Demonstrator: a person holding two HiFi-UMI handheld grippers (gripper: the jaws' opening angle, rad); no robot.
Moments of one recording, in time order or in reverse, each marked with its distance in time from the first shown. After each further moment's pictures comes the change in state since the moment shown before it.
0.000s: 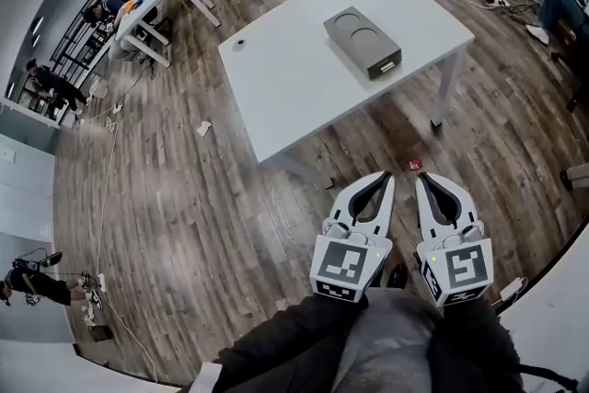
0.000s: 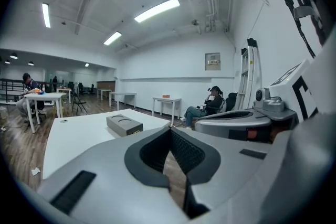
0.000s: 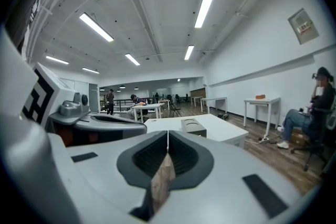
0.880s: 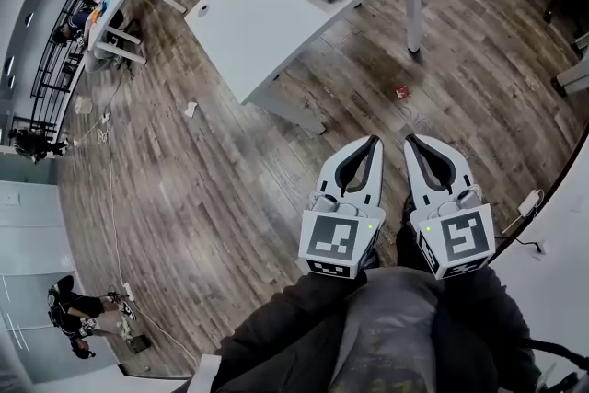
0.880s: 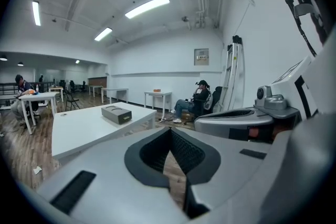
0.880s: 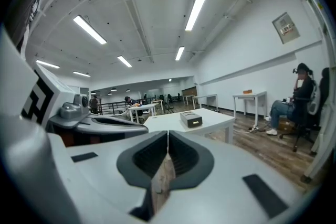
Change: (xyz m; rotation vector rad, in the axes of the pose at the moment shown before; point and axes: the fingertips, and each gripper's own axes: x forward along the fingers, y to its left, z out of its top) left arm -0.105 -0.073 -0.046 0.029 0.061 -0.085; right arm -0.113 0.071 -0.045 0.073 0.004 -0.089
